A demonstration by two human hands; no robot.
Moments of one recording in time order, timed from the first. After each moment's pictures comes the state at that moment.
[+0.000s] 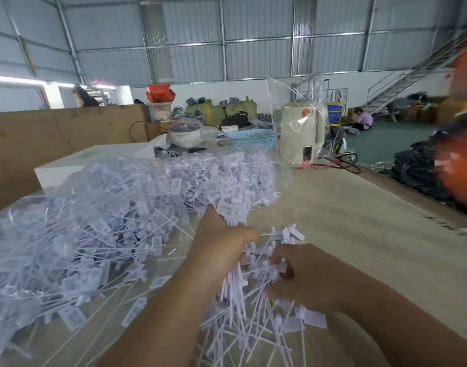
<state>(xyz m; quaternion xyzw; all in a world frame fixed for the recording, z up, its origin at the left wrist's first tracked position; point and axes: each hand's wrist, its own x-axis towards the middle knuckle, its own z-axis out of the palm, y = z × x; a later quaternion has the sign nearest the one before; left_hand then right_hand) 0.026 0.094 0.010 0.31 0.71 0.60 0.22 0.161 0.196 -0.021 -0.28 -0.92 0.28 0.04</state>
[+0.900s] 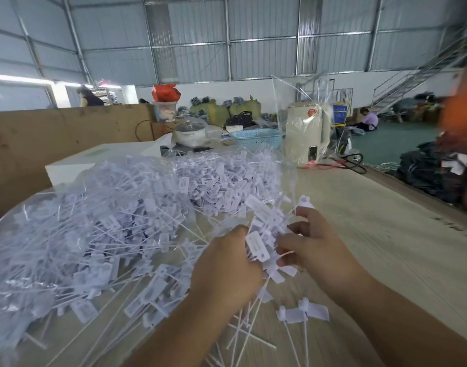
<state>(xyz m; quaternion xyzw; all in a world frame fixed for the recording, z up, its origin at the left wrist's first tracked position) 0.037 0.074 -0.015 0.48 0.81 0.34 0.00 0.147 0.182 -0.013 -0.27 -0.64 0.63 0.34</state>
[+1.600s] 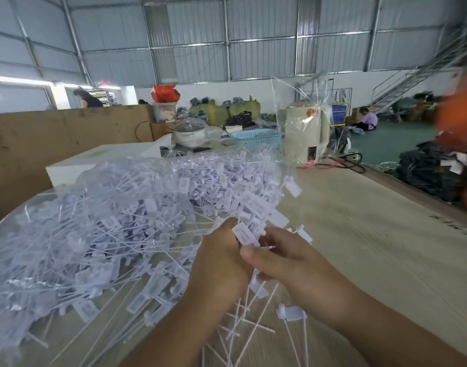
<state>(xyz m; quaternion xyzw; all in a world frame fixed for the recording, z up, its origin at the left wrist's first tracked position) 0.032 0.073 -0.016 0.48 0.73 0.48 0.07 0.156 0.140 -0.005 -0.14 -0.76 0.59 0.24</state>
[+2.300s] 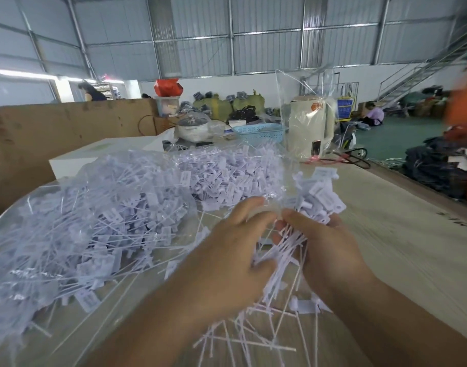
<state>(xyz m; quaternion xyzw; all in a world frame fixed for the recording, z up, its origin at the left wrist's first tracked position) 0.046 0.039 0.016 0.64 0.72 0.27 0.02 0.146 0.165 -0.008 -0.23 -0.45 0.74 0.44</state>
